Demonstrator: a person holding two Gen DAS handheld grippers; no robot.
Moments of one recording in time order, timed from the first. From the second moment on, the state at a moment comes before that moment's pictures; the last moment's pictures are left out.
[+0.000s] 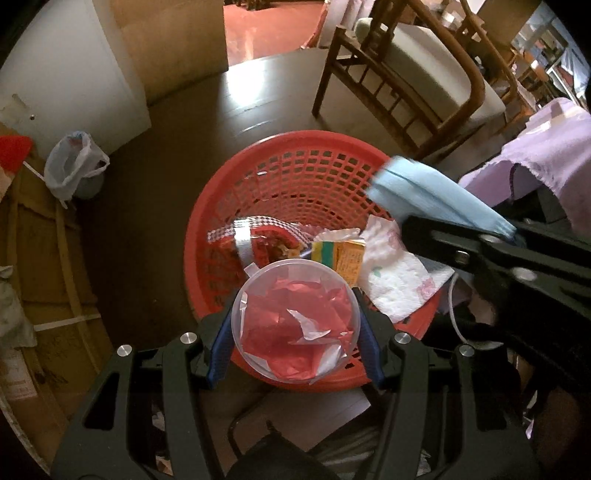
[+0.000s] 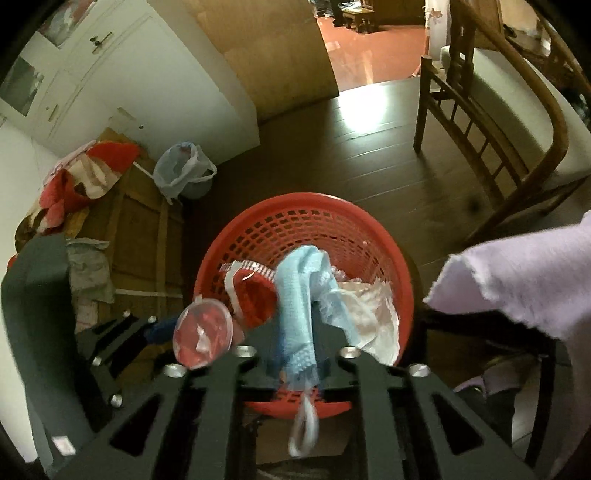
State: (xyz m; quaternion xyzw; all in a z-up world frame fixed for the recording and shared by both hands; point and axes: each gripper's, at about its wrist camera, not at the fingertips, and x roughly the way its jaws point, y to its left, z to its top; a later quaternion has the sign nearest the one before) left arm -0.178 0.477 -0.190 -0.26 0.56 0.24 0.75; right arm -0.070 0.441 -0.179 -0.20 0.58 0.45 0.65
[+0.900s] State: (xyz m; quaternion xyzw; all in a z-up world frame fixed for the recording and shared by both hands) left arm -0.229 0.425 -0.136 -0.22 0.54 0.33 0.75; right arm -0.105 0.327 -0.118 -0.22 0.51 0.42 0.72
